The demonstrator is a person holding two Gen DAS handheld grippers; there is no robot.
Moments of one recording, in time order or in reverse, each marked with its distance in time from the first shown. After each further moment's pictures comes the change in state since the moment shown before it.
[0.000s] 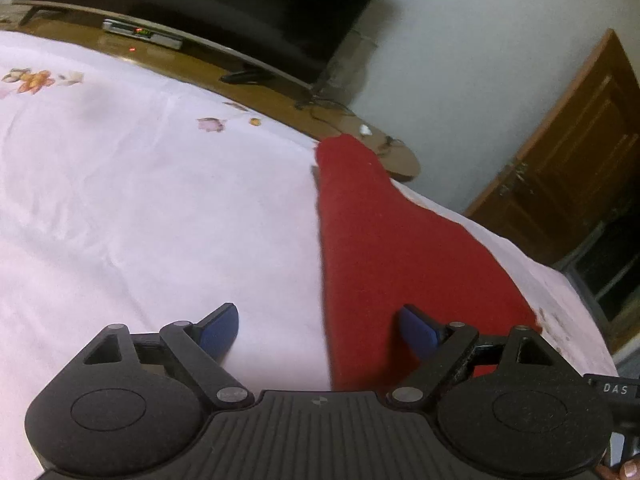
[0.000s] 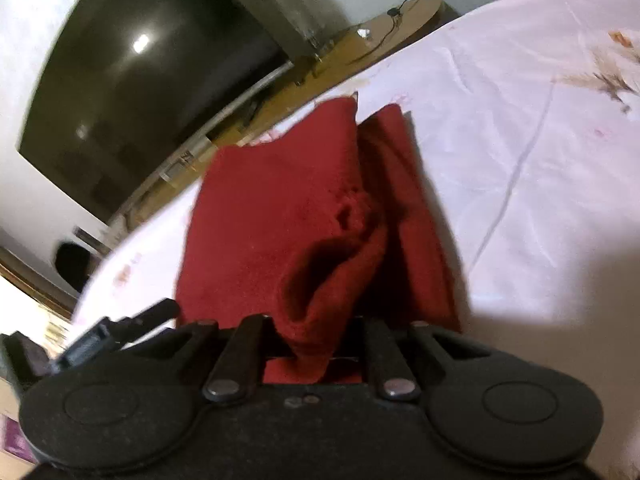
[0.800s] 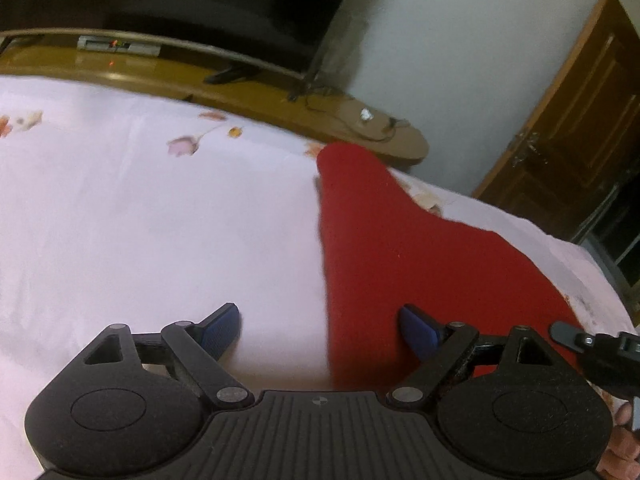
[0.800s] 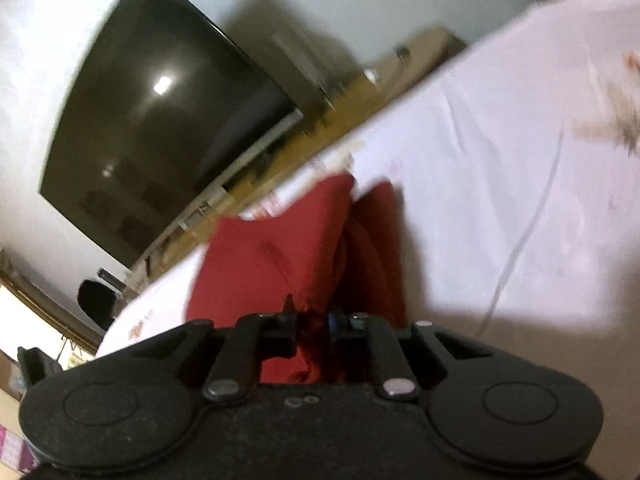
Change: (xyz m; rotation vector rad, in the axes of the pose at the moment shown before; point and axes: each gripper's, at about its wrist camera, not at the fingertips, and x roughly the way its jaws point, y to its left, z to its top) left arm 0.043 -0.024 0.039 0.098 0.044 0.054; right arm -0.005 -0.033 0.035 -0.010 -0.138 0.088
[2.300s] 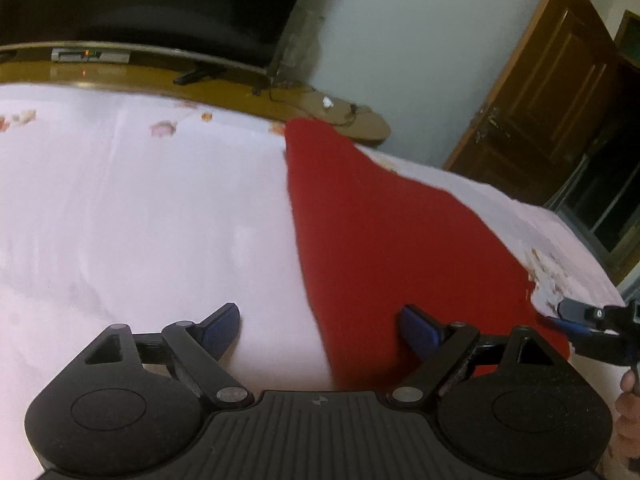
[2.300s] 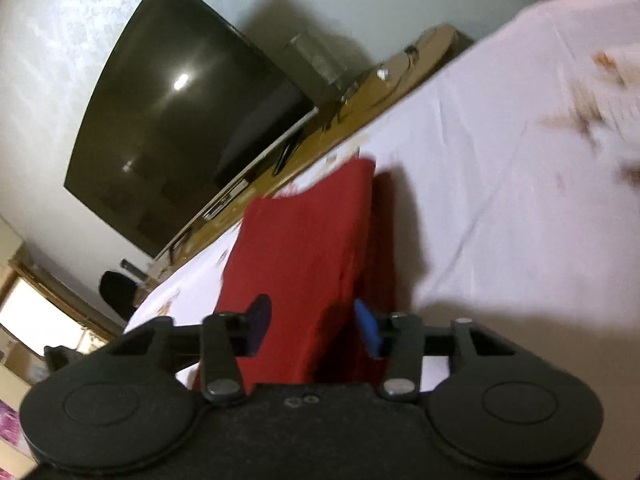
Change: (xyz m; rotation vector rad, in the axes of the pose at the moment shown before) left arm -0.047 -0.008 -0.049 0.077 0.020 -0.066; right arm -0.042 -0.008 -0.017 0.030 0.052 0.056
